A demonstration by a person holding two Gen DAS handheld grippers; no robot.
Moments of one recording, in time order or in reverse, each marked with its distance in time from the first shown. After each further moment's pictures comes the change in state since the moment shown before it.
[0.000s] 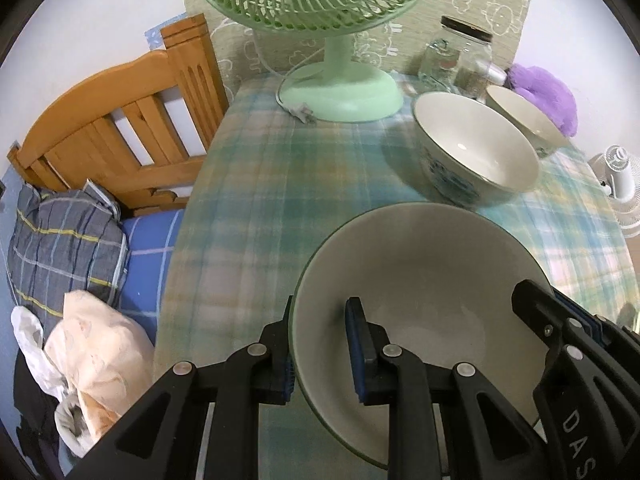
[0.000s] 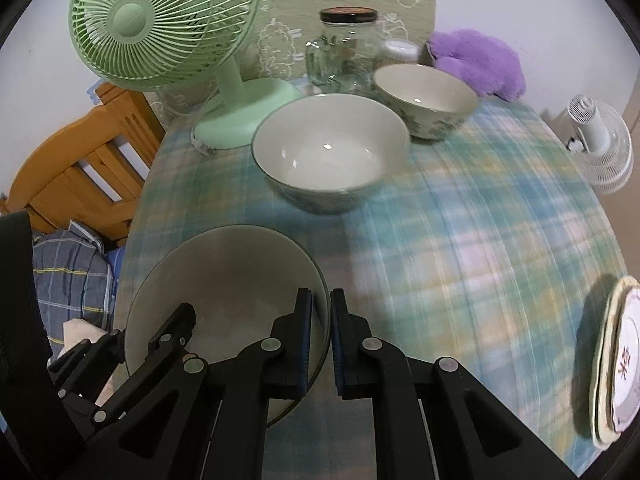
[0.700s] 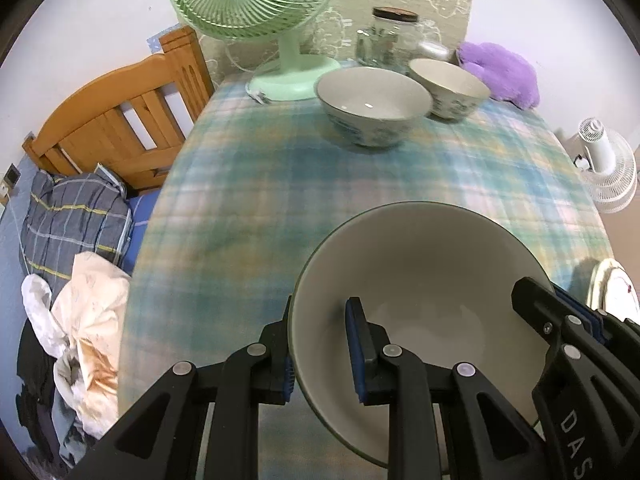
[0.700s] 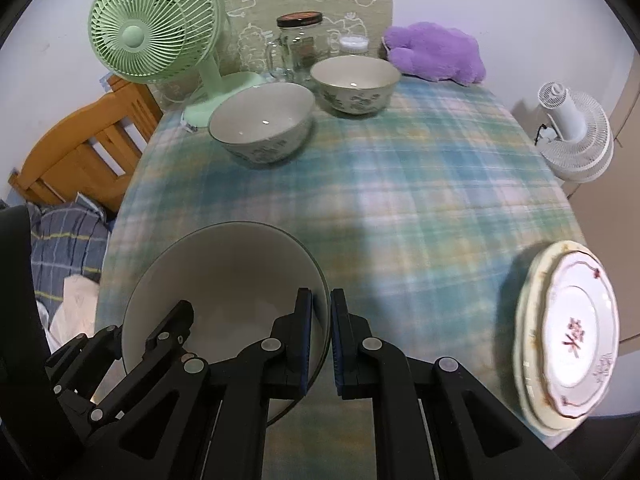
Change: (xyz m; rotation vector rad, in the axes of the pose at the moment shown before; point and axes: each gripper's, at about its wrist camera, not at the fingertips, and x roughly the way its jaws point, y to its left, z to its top) left arm -0.067 -0.089 -0.066 -0.003 0.023 0.033; right arm -0.074 -0.088 -0.051 -0.054 0.035 0.012
